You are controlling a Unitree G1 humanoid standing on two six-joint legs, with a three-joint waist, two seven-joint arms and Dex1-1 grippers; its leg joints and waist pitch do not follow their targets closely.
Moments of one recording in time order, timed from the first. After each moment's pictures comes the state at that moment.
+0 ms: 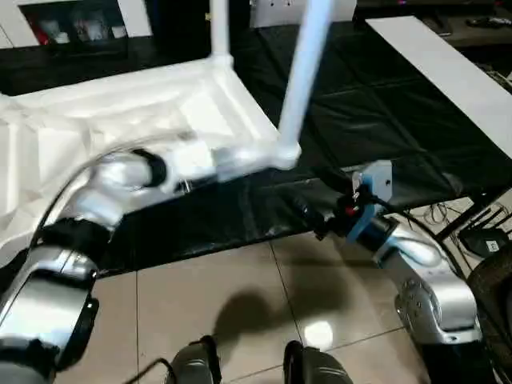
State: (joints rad) left arm -0.76 0.47 -0.09 0.70 0.15 -0.19 -0.73; right arm -0.20 -0.20 0.01 -0.11 0.30 0.31 0.57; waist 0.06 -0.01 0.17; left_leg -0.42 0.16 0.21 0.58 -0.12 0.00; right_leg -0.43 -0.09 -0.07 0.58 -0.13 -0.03
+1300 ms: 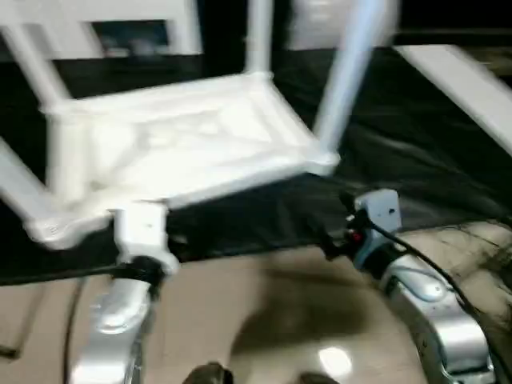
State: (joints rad) left arm 0.08 0.06 0.02 -0.40 0.00 0.39 -0.19; right arm -0.04 -0.20 0.05 -0.26 0.18 0.42 0.36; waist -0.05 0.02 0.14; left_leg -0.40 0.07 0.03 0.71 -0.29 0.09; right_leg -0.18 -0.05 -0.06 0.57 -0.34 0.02
